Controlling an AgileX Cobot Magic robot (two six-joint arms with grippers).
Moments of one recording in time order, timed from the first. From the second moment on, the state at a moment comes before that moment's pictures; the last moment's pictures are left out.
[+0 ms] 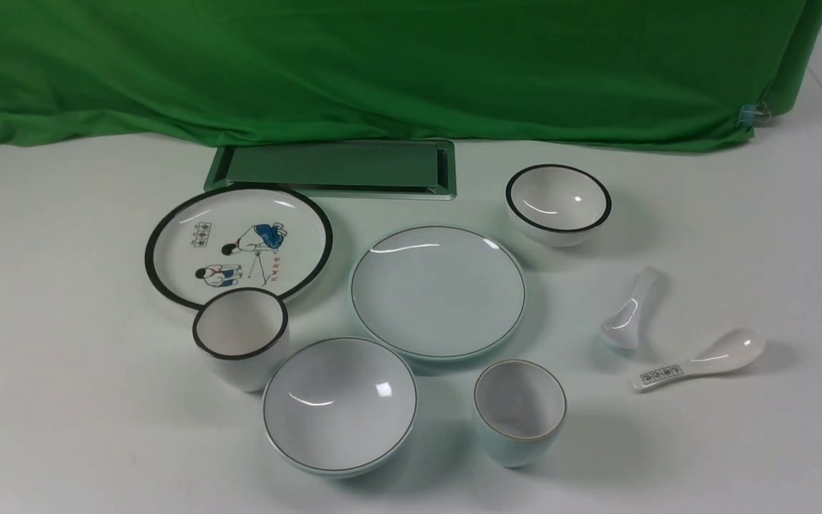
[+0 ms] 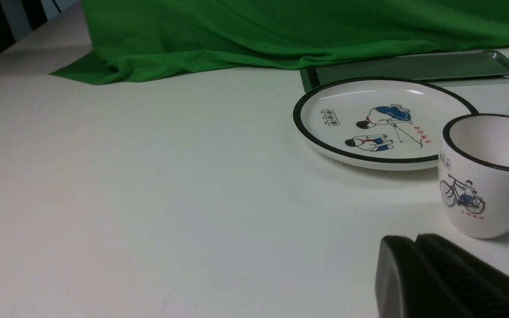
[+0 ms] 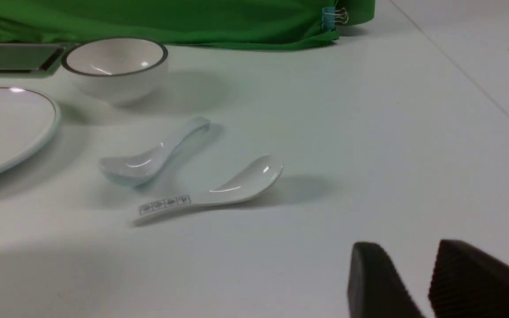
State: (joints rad) right arm -0.01 0.00 0.01 -0.03 0.22 0.07; left arm 0.08 0.00 0.01 -0.07 0.22 0.15
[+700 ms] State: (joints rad) right arm -0.01 0.00 0.01 0.03 0.22 0.40; left arm 0.08 0.00 0.01 -0.13 0.15 0.11
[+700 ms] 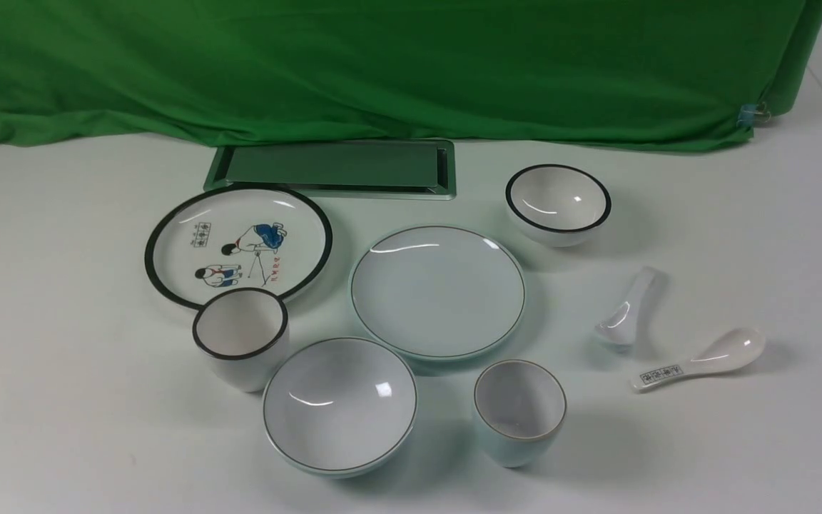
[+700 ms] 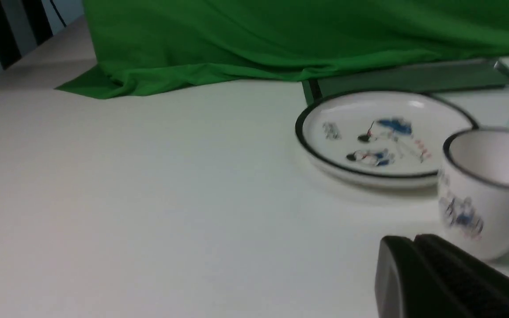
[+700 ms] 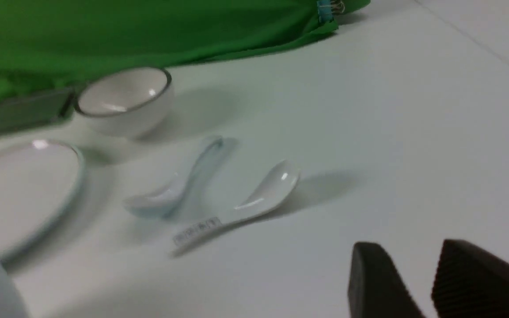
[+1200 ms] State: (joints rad) right arm -0.01 0.00 0.01 0.10 0.22 1.03; left arm 0.08 0.00 0.01 -0.58 -0.40 -0.47
